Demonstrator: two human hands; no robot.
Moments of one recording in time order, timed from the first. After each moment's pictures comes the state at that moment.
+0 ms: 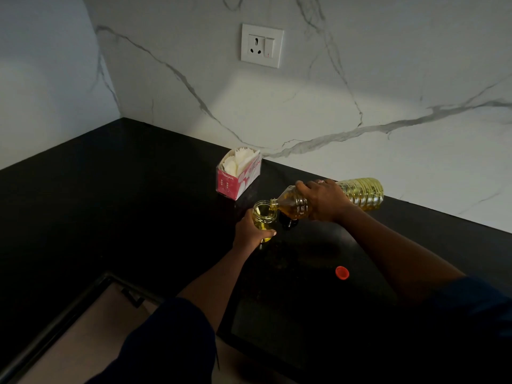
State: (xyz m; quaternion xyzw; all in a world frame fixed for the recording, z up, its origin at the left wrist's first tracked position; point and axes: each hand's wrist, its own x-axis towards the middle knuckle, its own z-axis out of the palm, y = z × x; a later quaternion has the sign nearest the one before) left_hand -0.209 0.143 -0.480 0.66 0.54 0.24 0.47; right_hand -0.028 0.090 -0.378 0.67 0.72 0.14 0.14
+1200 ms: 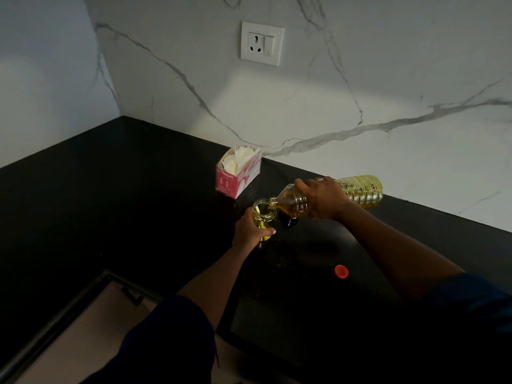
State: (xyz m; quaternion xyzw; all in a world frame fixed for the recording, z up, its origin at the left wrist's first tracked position) left_hand -0.208 0.144 -0.480 0.66 0.54 0.24 0.46; right_hand -0.028 0.092 -0.376 0.67 0.72 0.13 0.14
